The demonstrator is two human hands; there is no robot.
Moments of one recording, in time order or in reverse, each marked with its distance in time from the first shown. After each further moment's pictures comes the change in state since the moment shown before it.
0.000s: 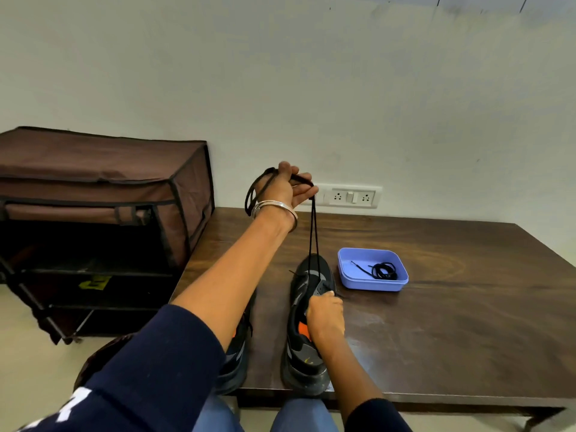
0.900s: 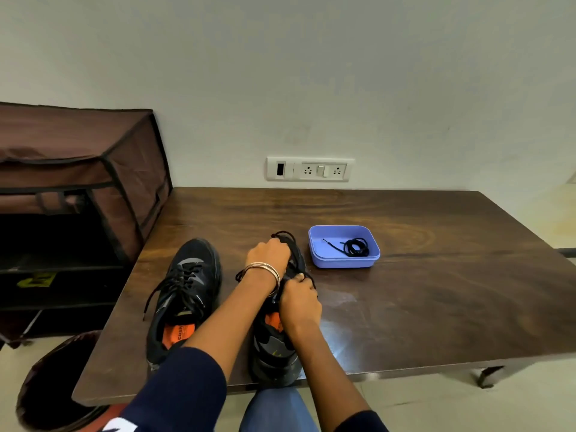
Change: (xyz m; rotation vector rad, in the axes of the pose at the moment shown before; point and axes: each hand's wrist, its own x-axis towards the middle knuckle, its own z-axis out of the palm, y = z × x) left_hand 0.015 -0.151 -0.058 2.243 -0.445 0.290; right_hand -0.010 0.009 -0.005 0.291 0.001 0.068
